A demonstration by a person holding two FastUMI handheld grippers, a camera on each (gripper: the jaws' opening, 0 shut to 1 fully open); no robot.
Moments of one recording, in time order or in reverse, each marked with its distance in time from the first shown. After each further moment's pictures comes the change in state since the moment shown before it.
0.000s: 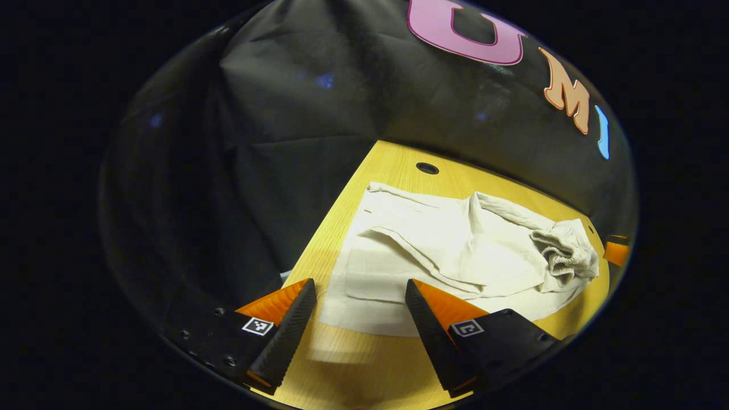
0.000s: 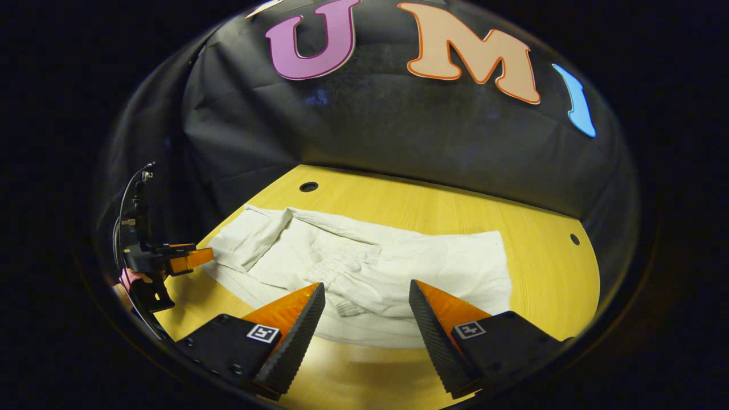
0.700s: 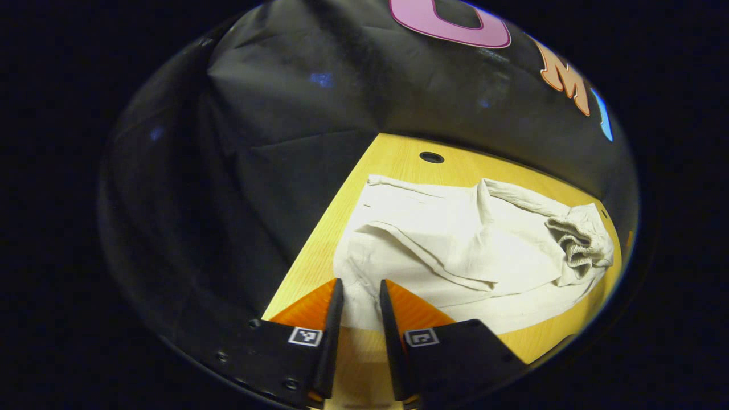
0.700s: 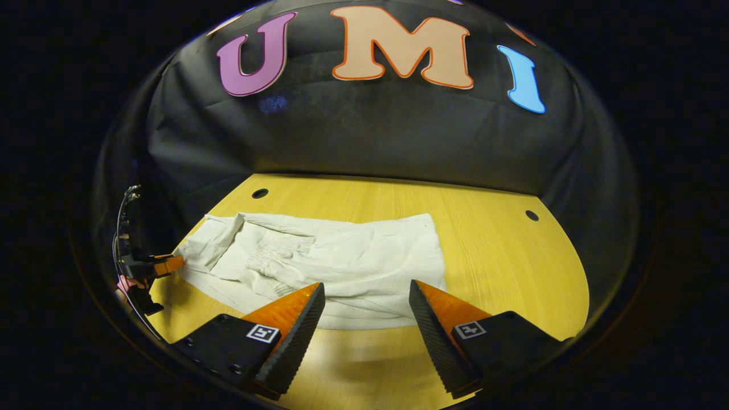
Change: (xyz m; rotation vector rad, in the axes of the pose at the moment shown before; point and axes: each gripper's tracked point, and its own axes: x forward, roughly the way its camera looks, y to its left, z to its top) left arm 0.015 -0.006 -0.002 0.089 0.036 0.057; right arm -0.034 -0.084 -0.023 0.116 0.003 -0.170
